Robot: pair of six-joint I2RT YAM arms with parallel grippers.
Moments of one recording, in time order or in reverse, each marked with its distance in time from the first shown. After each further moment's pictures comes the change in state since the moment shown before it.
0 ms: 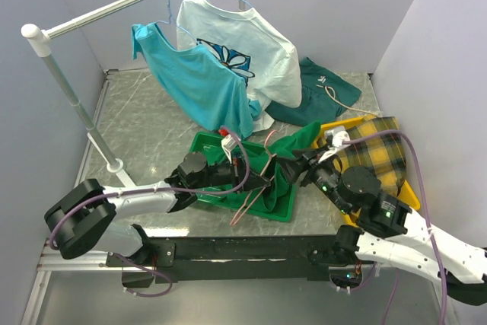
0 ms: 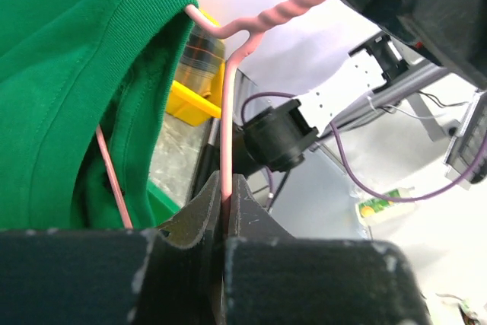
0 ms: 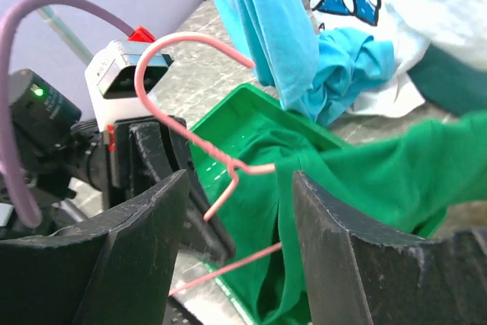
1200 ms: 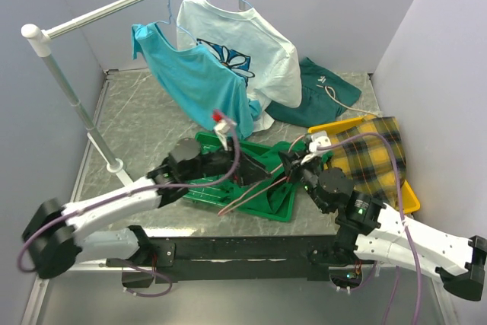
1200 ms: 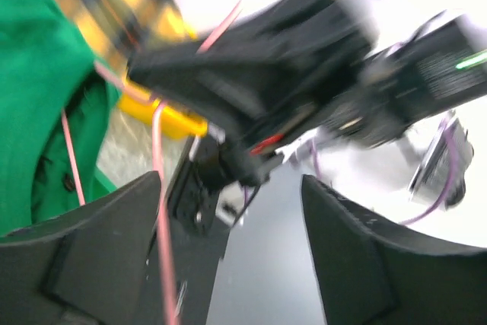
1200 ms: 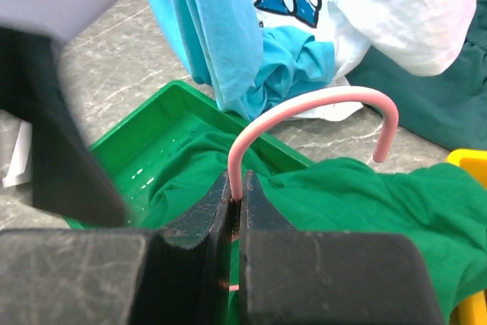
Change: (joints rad) left arm -0.002 -0.163 0.198 -0.416 -0.025 -0.016; right arm 0.000 0.103 -0.148 0.248 0.143 -0.187
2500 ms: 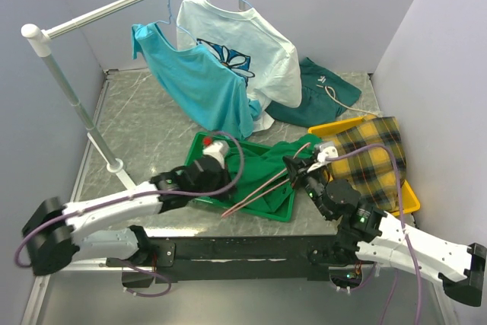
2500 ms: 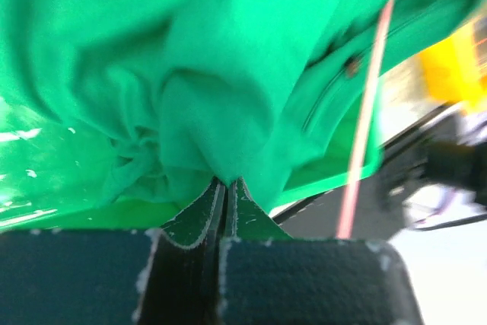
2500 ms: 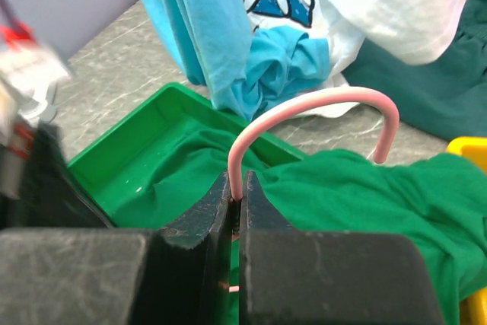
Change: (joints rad) left arm -0.101 -0.027 -0.024 -0.704 -0.597 -0.003; right arm 0.000 -0.121 -0.171 0.103 0.010 0.003
